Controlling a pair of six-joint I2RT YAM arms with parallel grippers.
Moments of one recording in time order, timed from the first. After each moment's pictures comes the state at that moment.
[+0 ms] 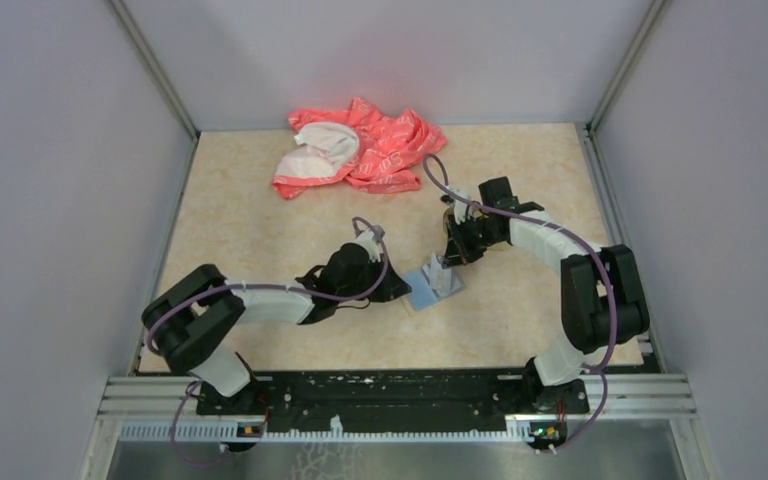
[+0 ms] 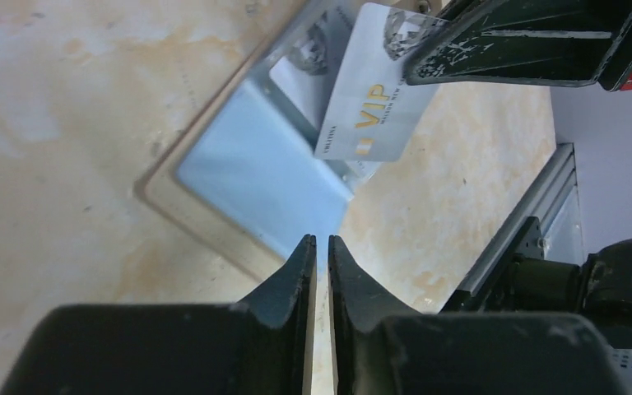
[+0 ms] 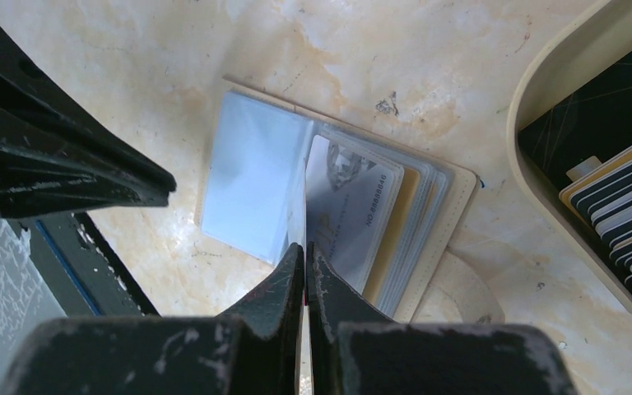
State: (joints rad) left arm -0.89 1.56 0.58 0.48 0.07 -0.82; right arm 0.27 1.59 0.98 -0.52 -0.65 -0.19
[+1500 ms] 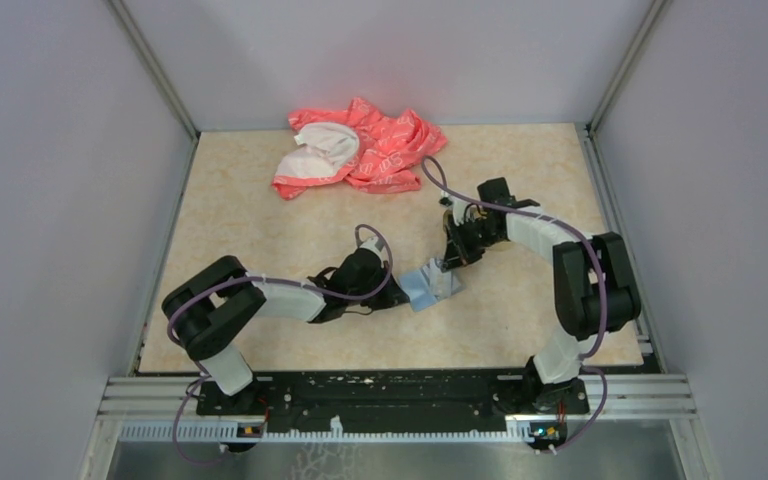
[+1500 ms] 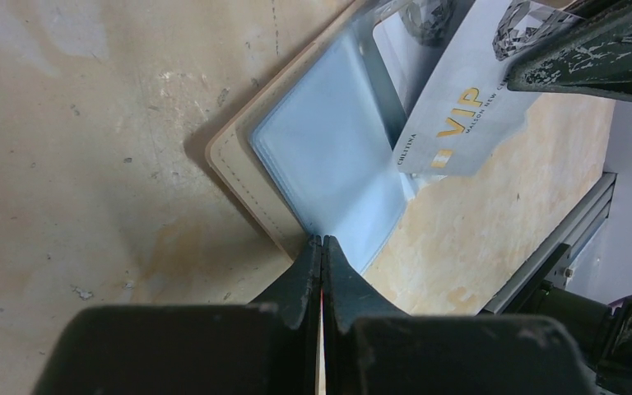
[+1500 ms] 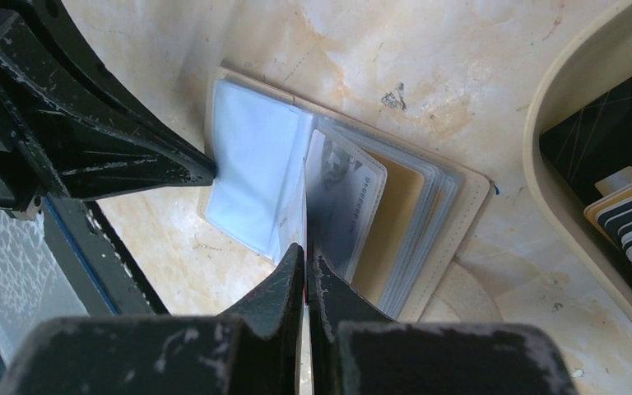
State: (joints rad) left arm -0.90 1.70 0.64 0.41 0.03 -0.95; right arm 0.26 1.67 1.00 -0.55 -0.70 -0.23
